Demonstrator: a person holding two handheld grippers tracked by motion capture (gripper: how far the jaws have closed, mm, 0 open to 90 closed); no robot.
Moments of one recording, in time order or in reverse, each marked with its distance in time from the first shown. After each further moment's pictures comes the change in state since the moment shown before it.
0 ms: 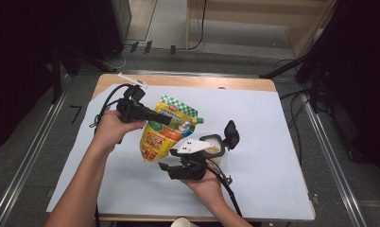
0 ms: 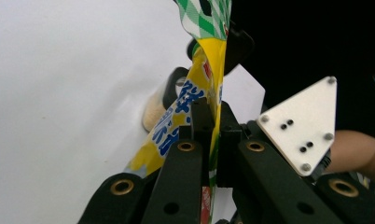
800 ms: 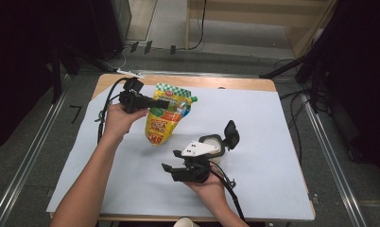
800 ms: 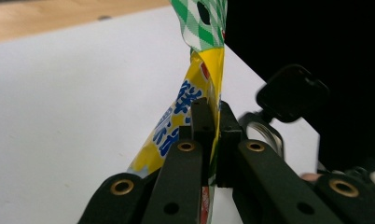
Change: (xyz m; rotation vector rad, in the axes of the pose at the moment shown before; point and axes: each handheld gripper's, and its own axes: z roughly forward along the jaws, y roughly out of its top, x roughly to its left) left arm 0.046 0.009 0.009 -0.170 0.164 0.024; right arm 0.001 -0.007 -0.011 -0.022 -0.028 0.005
